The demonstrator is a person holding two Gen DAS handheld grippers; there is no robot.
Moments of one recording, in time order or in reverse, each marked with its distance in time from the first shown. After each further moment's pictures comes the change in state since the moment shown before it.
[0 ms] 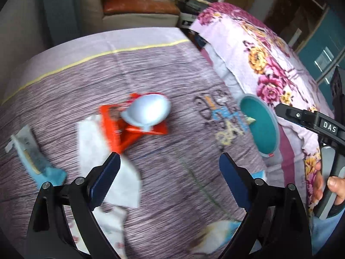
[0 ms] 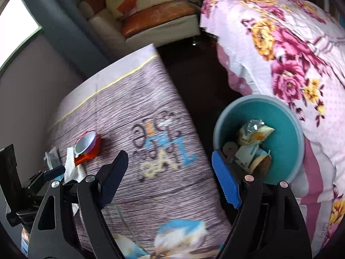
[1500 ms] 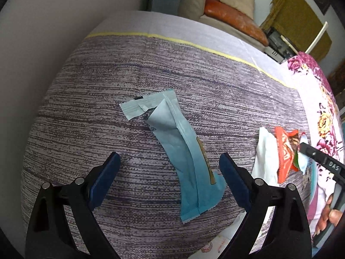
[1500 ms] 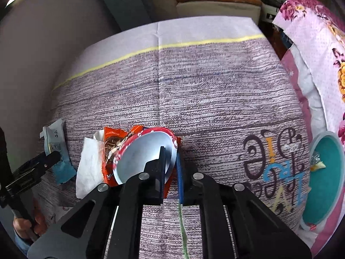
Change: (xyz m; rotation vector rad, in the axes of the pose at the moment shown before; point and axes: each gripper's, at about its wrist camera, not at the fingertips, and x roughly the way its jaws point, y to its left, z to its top) left arm -0.020 0.205 -0.040 -0.429 -0.050 0.239; right arm 0.126 0.158 0.011 -0.264 0.156 0.061
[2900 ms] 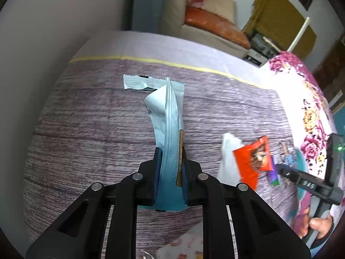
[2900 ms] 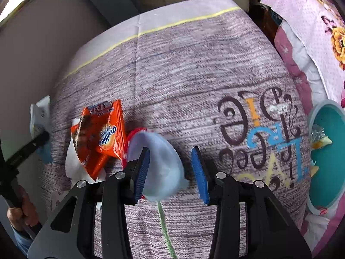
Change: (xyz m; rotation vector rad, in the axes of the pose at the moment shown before) left arm -0.033 -0.041 0.003 0.077 -0.074 -0.075; right arm -0.002 -0.036 -0.040 0.081 0.049 0.059
